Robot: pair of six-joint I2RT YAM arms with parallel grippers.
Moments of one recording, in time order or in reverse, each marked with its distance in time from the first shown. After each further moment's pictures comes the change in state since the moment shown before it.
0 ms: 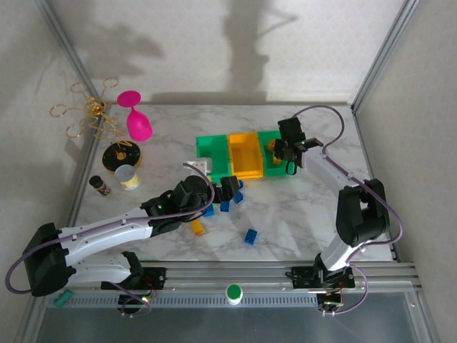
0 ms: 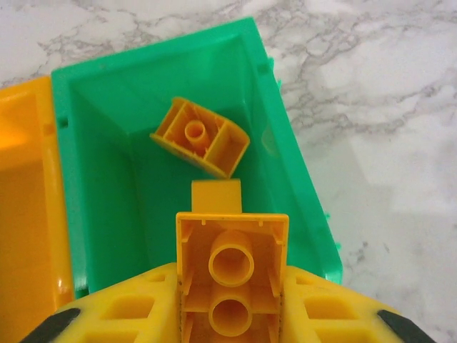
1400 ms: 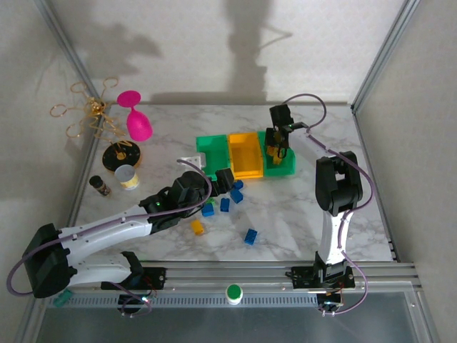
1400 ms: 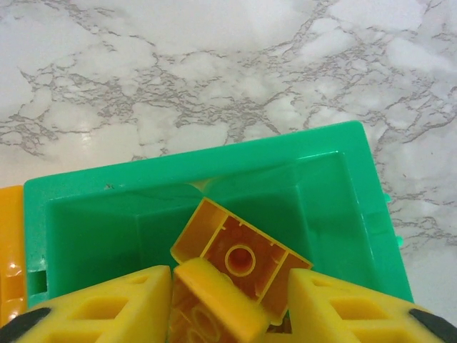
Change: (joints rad) left arm 0.055 -0.003 0.002 0.012 -0.050 0.000; right arm -0.029 0.338 0.309 -0.008 -0.052 -0.088
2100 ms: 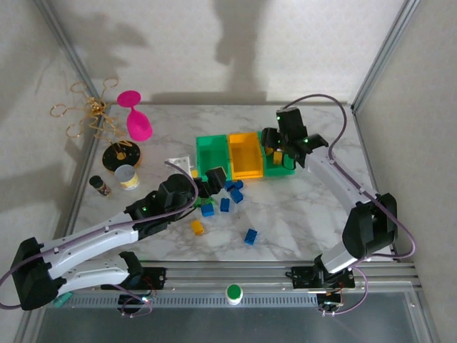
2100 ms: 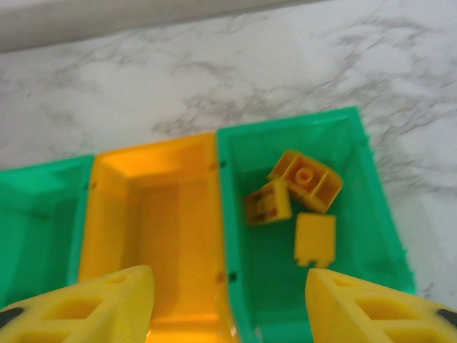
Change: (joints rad) left arm 0.006 -0.152 -0.041 -0.041 0.000 -0.003; right arm 0.126 -0.480 -0.245 -0.020 -0.042 0.087
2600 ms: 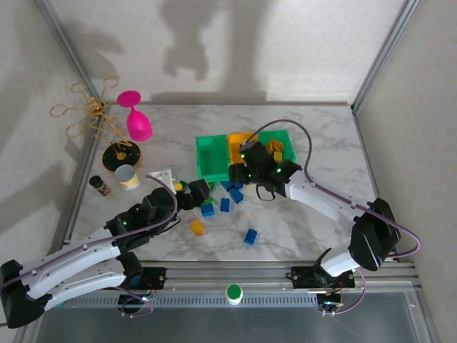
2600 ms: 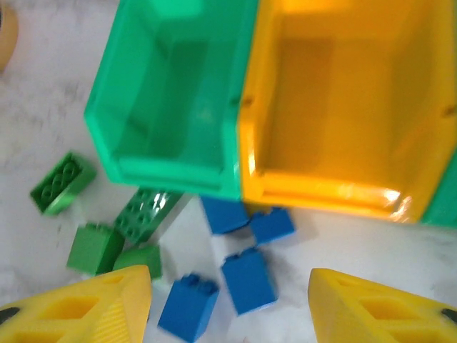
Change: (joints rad) left arm 0.000 -0.238 -0.123 -0.192 -0.036 -0.098; right arm 0.366 -0.056 -0.163 -0.003 0.009 0.107
